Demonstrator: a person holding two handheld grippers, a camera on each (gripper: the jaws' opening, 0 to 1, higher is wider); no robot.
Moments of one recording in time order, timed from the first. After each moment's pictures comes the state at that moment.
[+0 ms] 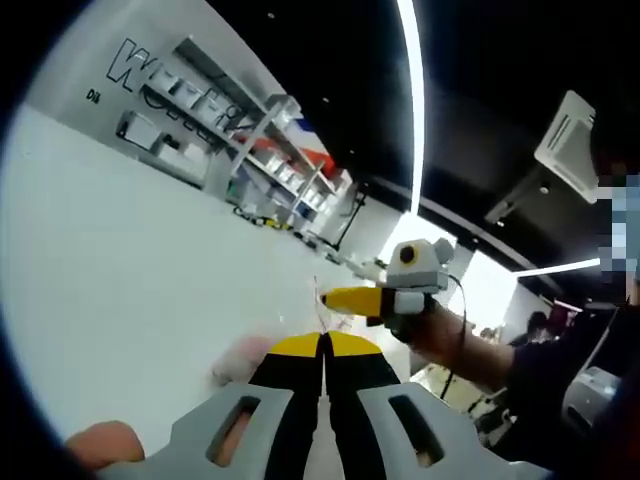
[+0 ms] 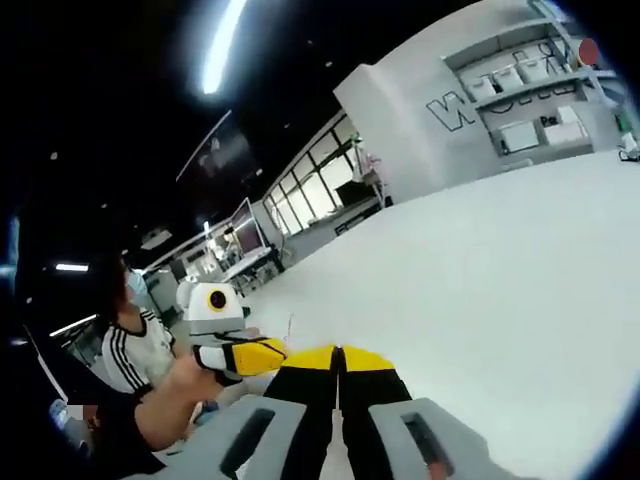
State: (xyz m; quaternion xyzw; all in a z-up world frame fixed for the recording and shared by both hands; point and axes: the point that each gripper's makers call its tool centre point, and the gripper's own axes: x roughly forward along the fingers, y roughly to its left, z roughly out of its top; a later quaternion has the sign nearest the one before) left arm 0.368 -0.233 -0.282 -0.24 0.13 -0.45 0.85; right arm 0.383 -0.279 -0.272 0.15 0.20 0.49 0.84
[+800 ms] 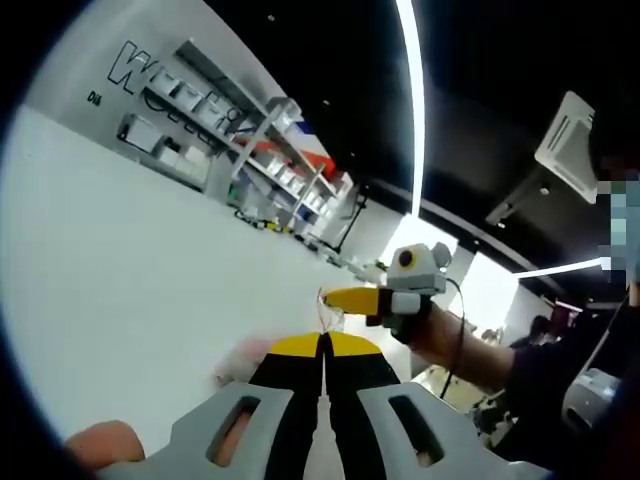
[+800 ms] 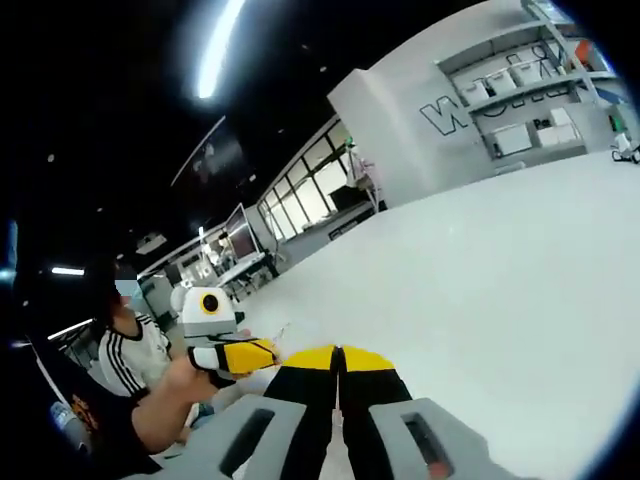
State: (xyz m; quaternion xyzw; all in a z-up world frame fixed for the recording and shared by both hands) left arm 0.369 -0.232 -0.280 -0.24 0.13 -0.45 0.85; right arm 0.389 -0.286 -0.271 0.16 0.20 0.48 0.84
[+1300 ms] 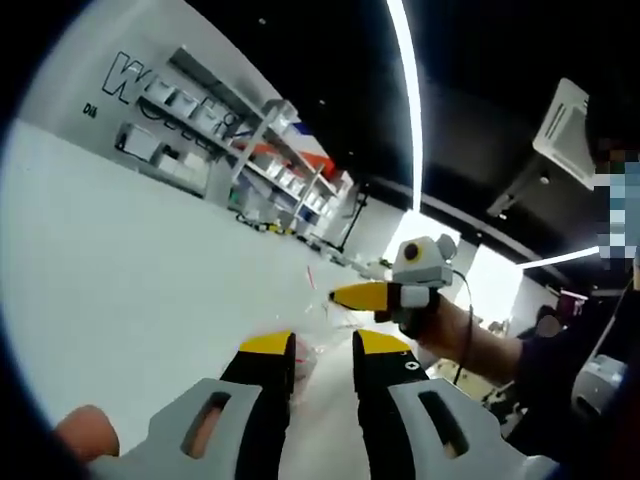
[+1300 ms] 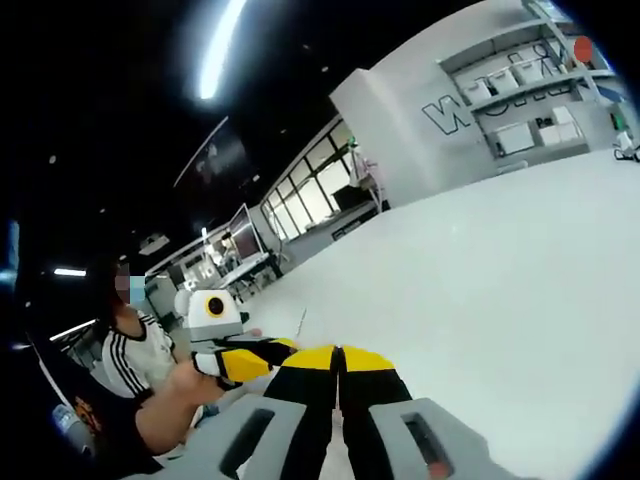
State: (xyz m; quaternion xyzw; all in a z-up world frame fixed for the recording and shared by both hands) left arm 0.371 -0.229 -0.282 -0.22 0.12 -0.45 0.86; right arm 0.385 -0.283 -0.269 0.16 0.20 0.48 0.84
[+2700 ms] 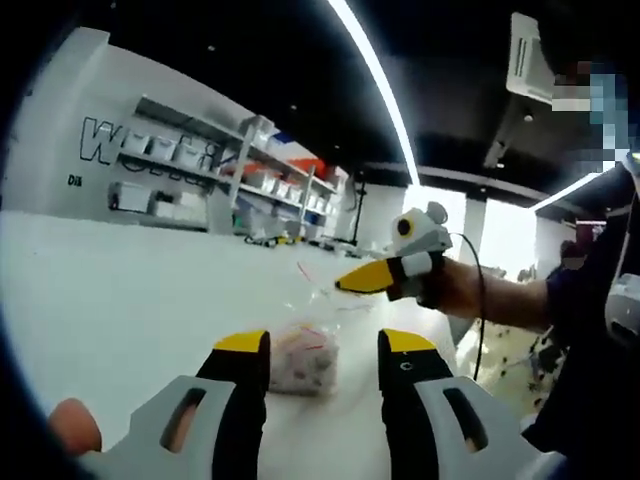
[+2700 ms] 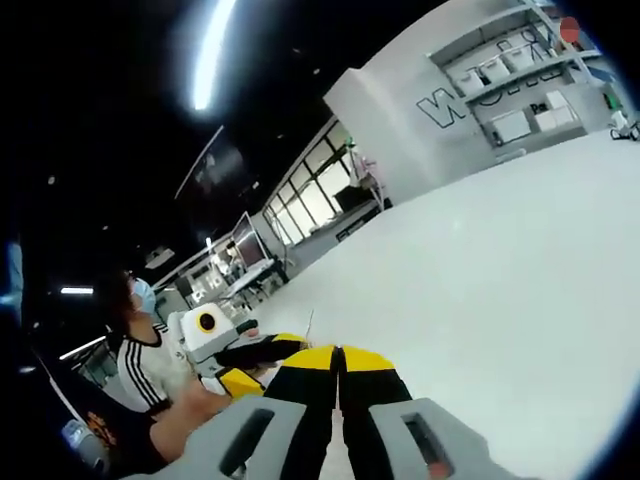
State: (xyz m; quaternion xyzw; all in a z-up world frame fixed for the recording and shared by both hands) left arm 0.372 -0.204 -0.285 -0.09 0.06 -0.43 0.90; right arm 0.382 -0.281 -0.267 0.20 0.21 0.49 0.82
